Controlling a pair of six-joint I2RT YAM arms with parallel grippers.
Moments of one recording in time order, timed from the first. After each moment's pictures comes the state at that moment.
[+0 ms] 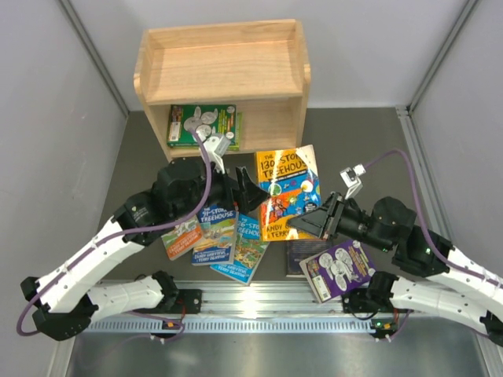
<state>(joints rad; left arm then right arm) -0.90 0.99 1.25 -0.57 0.04 -0.60 1.06 0.64 0.86 -0.36 0.00 1.06</state>
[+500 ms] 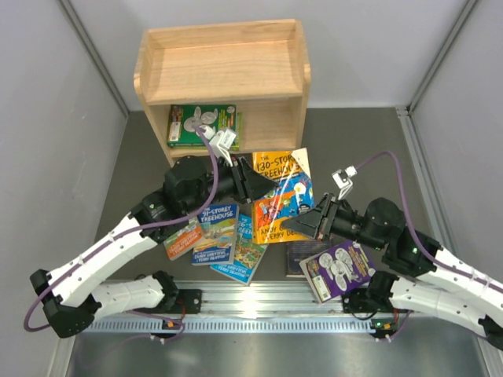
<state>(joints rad) -0.88 1.02 1.15 -0.27 0.14 -0.72 1.03 0.63 0.77 -0.20 -0.11 1.13</state>
